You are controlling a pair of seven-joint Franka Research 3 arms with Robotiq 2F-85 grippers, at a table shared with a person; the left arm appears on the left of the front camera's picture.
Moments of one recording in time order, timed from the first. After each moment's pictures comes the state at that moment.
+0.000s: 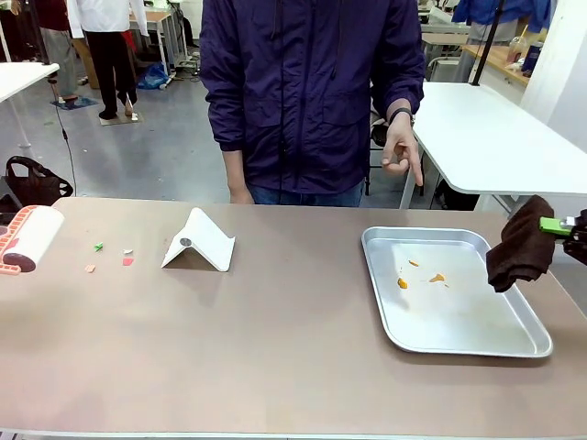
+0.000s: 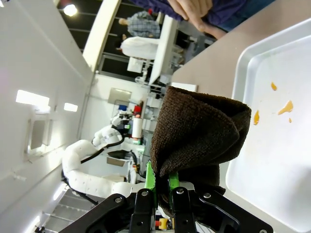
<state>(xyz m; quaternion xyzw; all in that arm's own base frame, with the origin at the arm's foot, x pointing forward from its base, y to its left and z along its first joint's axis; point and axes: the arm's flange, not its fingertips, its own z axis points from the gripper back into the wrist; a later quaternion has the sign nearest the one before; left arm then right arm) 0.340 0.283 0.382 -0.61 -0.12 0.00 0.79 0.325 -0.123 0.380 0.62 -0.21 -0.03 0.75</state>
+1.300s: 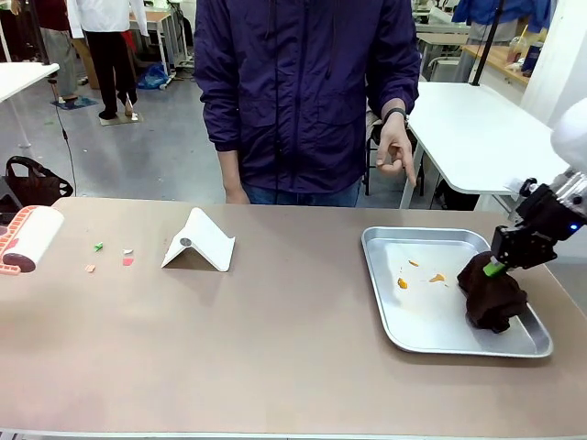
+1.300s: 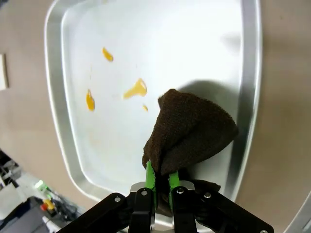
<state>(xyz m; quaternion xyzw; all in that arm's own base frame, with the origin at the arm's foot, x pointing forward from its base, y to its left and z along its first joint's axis) 0.340 0.283 0.382 -0.61 -0.12 0.00 0.79 0.447 -0.041 0.361 0.20 0.00 -0.01 0.98</state>
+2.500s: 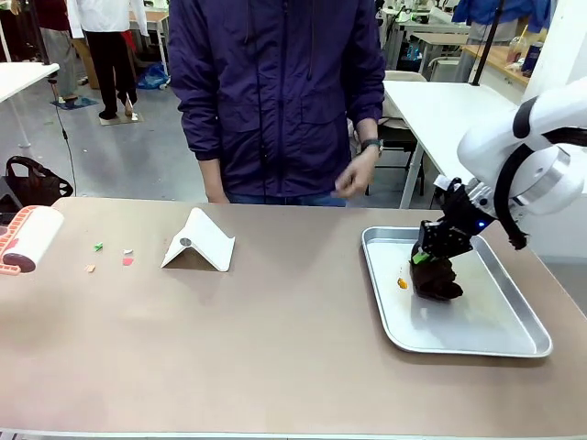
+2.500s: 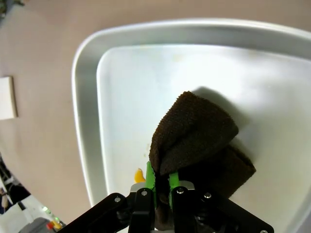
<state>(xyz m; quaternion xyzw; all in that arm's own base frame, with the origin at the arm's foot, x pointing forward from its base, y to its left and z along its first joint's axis) 0.340 0.283 0.382 -0.61 -0.12 0.00 0.79 0.515 0.062 0.312 0.22 -0.03 0.02 0.97</state>
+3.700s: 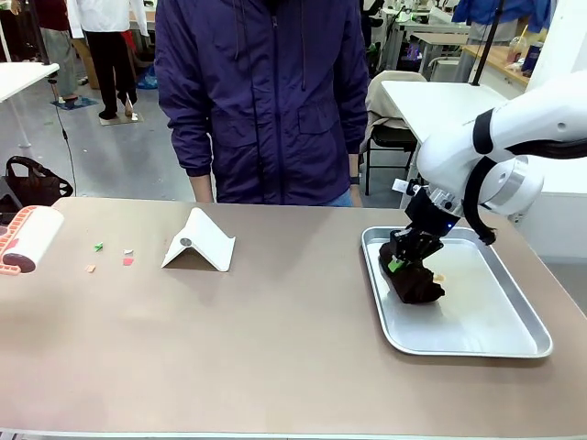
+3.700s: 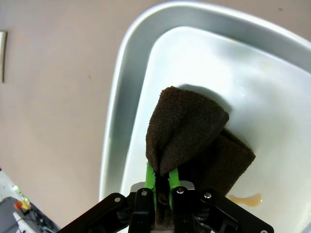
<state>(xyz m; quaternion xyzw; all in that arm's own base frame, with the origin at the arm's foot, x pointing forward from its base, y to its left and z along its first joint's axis) 0.340 0.283 0.382 -0.61 -0.12 0.00 0.79 0.511 0.122 0.311 0.17 -0.02 0.12 0.98</state>
